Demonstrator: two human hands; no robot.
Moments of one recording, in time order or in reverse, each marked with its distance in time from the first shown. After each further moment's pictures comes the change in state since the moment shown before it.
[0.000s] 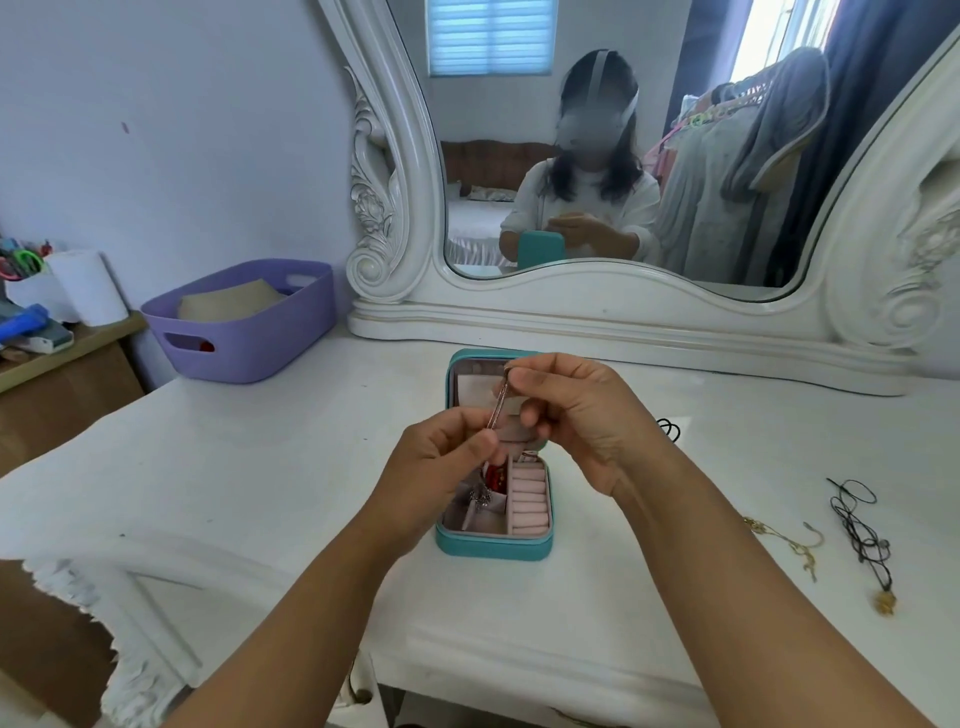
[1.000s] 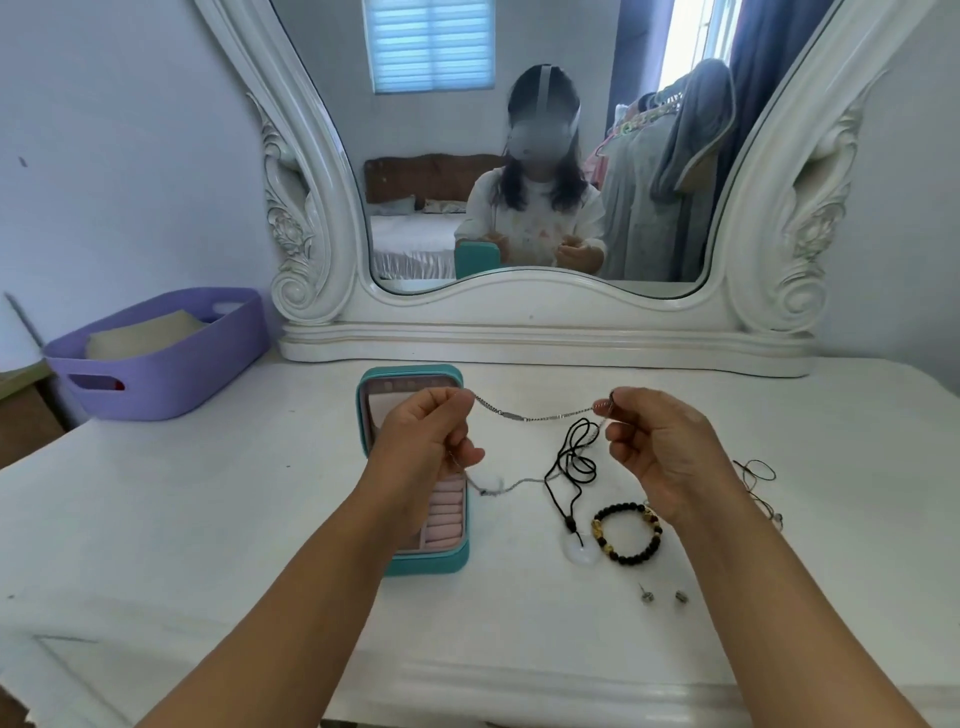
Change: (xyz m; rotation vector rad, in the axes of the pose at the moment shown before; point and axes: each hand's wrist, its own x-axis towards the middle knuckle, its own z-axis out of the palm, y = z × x) left_hand 0.034 0.019 0.065 -0.309 0.093 -0.187; right_hand -0.036 0.004 -0.120 0.211 0.484 -0.015
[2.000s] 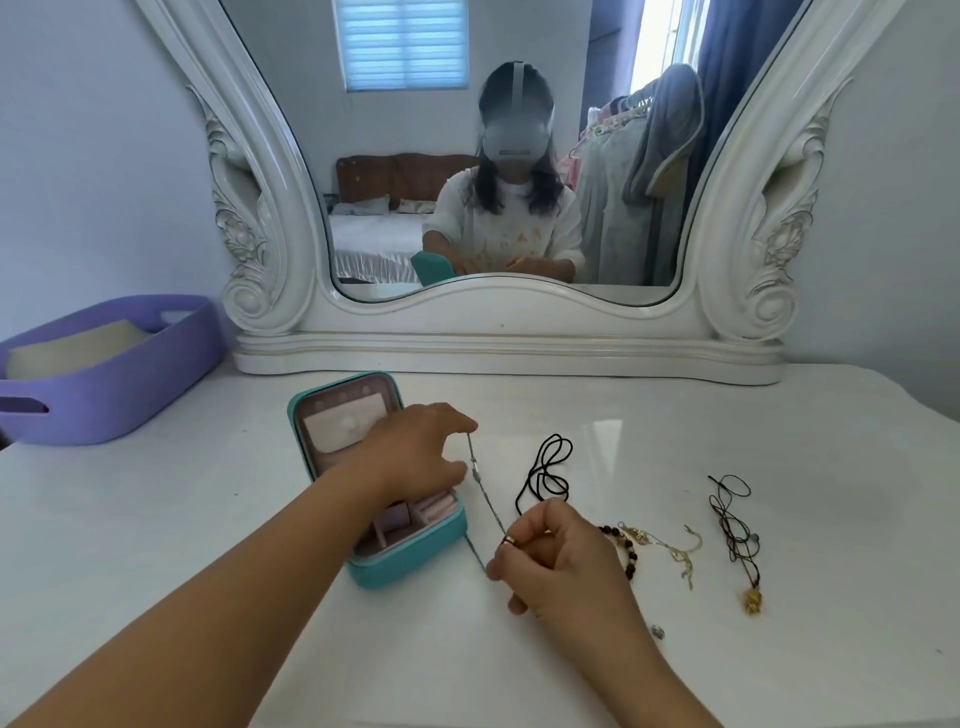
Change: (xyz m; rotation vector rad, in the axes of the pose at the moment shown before) left_hand 0.073 -0.014 -0.002 1.525 -0.383 0.345; right_hand -0.059 0.053 0.015 -0.605 -0.159 -0.031
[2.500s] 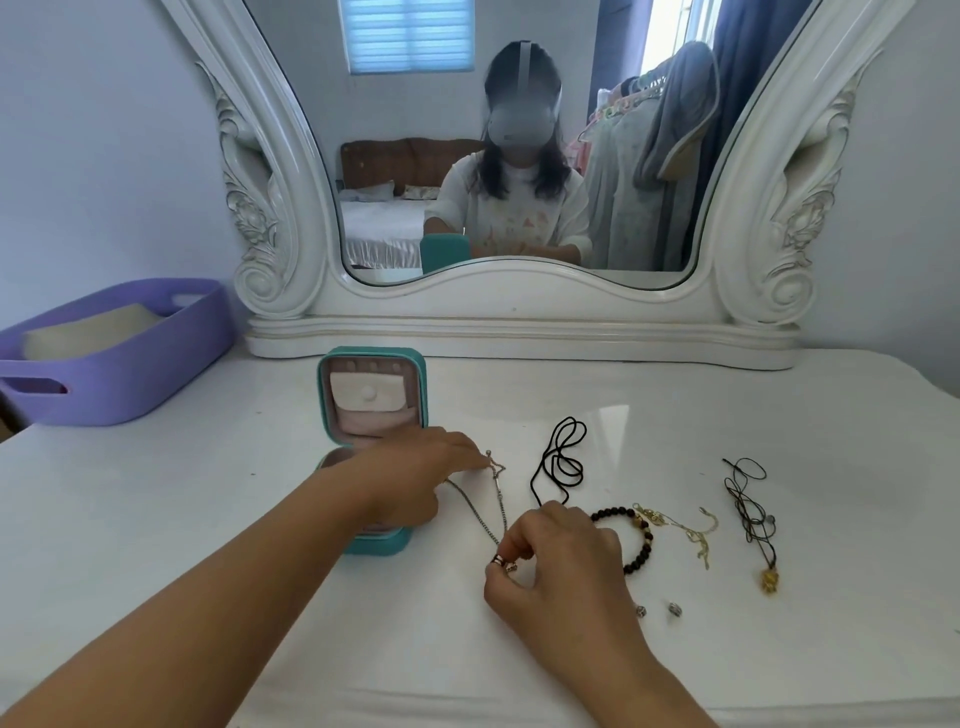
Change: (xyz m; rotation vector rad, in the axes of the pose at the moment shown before) left_hand -0.032 -0.005 0.003 0.151 -0.238 0.203; right_hand -0.005 0.014 0.017 -0.728 0.067 -0.312
